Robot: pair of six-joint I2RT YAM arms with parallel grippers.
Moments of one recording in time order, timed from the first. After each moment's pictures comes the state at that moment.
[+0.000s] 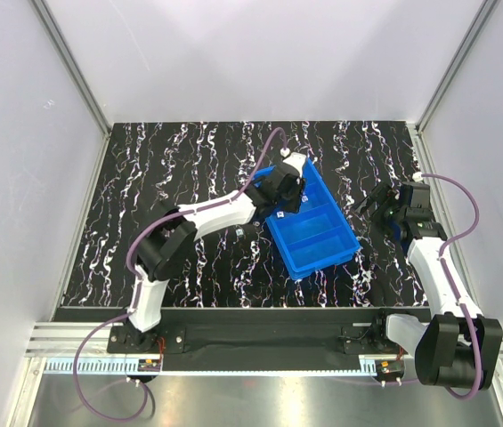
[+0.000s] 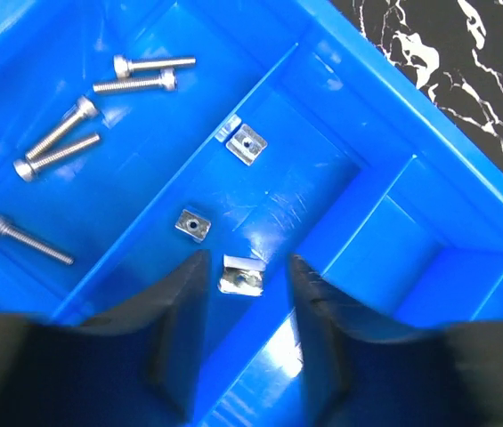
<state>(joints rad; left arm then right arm) -0.83 2.03 1.50 -0.14 -0.14 -0.35 -0.09 1.08 0.74 -0.40 -0.14 0.63</state>
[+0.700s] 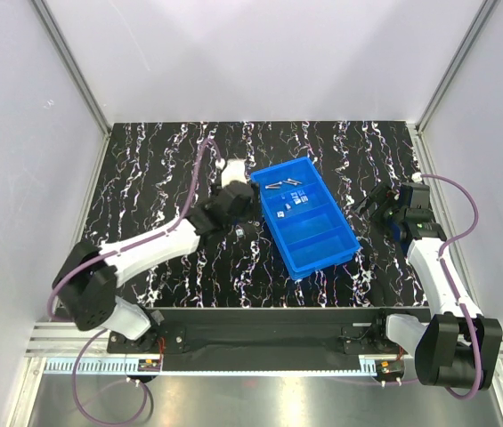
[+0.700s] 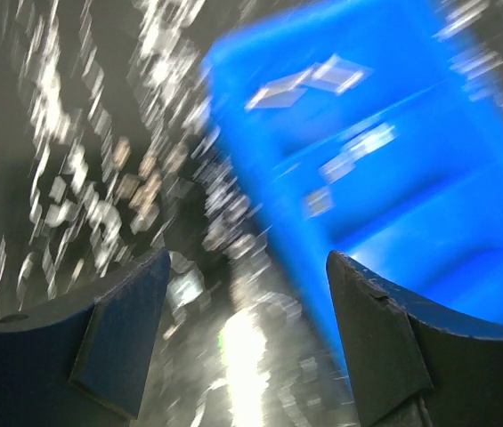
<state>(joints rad) -0.83 1.44 1.04 -0.17 -0.46 -0.54 -0.09 1.08 0.73 -0.39 -0.15 0.63</state>
